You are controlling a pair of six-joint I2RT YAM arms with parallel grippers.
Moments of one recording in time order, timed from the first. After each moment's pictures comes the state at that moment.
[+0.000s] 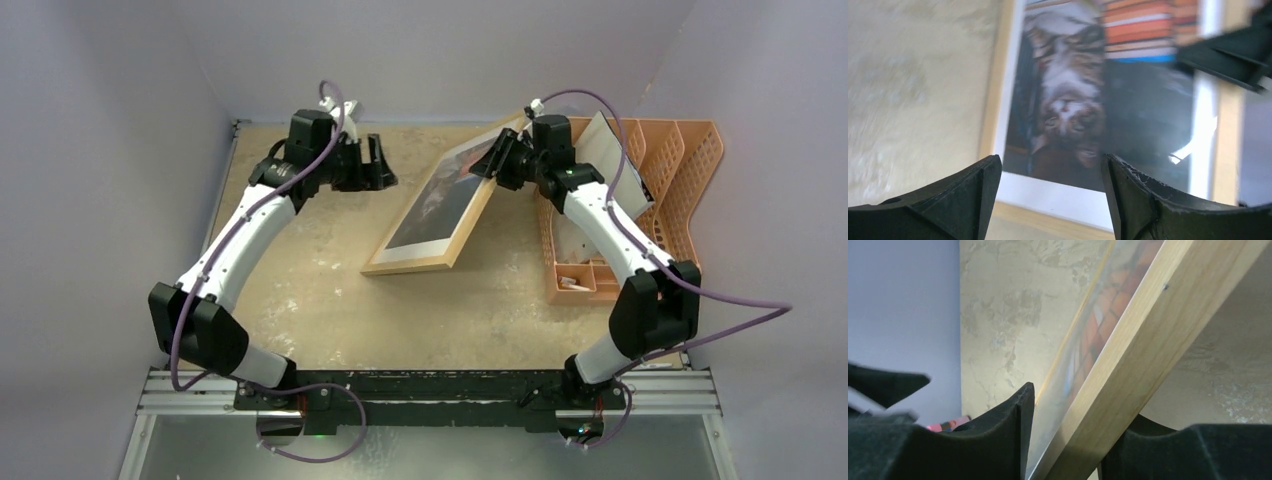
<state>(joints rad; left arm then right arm) -0.38 1.47 1.51 -0.59 0.33 -0.35 0.29 1.56 1.38 -0.38 -0.29 0.71</state>
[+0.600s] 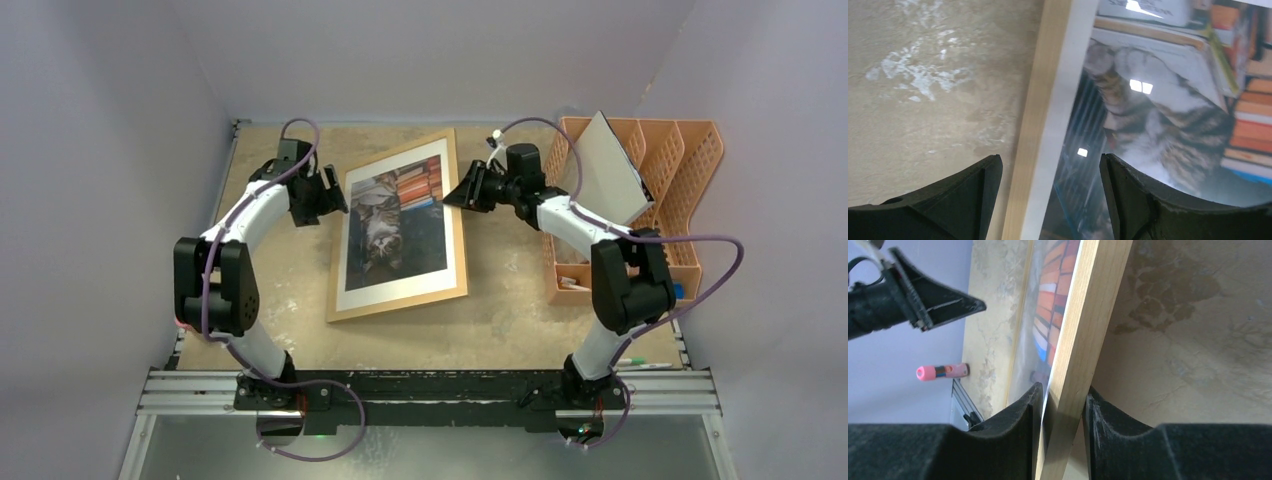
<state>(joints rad) -0.11 1.65 1.26 -0.59 0.10 -0.47 0.33 1.71 1.16 -0.01 -0.58 0.65</state>
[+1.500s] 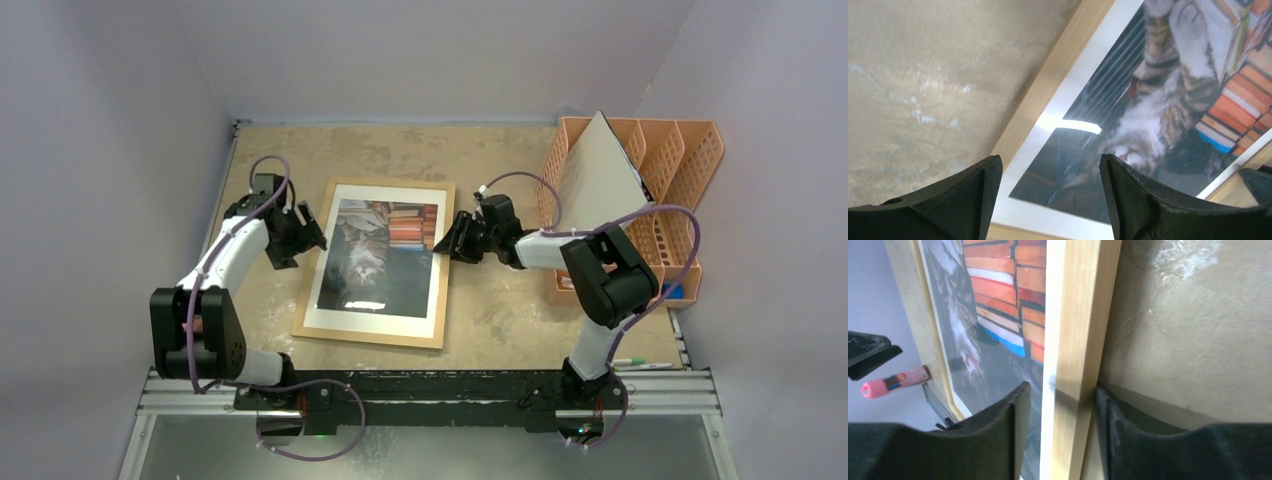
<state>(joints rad) 0.00 1.44 1.00 -0.72 0.05 -0.55 0.47 1.81 0.84 0.22 -0.41 0.84</state>
